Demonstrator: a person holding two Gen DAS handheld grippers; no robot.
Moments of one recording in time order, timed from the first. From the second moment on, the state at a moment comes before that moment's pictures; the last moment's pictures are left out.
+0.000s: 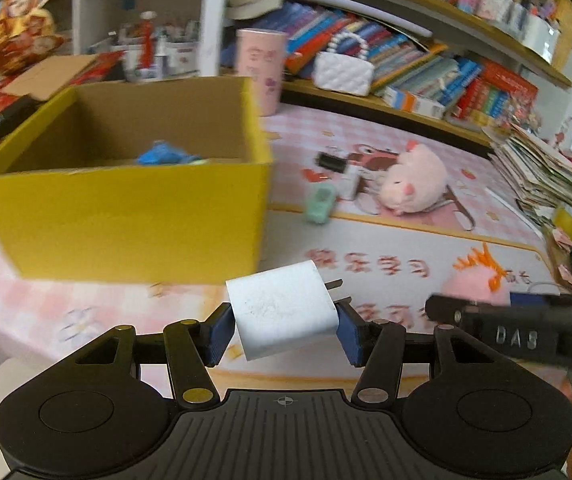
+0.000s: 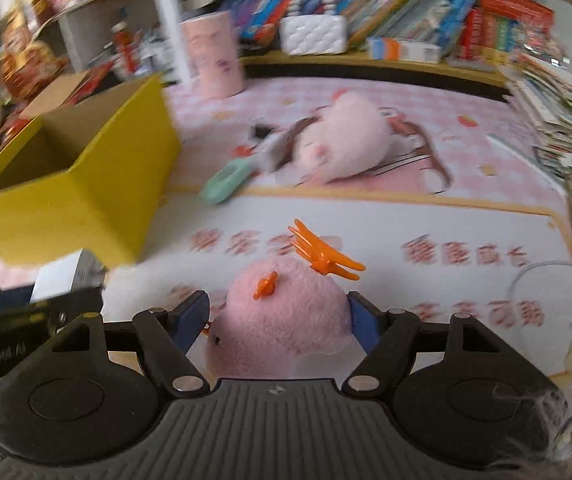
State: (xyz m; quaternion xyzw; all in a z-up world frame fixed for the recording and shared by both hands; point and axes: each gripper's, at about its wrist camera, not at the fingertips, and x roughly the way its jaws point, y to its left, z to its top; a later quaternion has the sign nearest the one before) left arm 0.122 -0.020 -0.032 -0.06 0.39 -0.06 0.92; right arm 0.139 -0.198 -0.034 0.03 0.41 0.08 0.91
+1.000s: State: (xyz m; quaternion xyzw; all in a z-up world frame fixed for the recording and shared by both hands) left arm 0.019 0.133 -0.001 -0.06 0.32 -0.01 0.94; right arm 0.038 -0.036 -0.011 -0.03 0.36 0.16 0.92
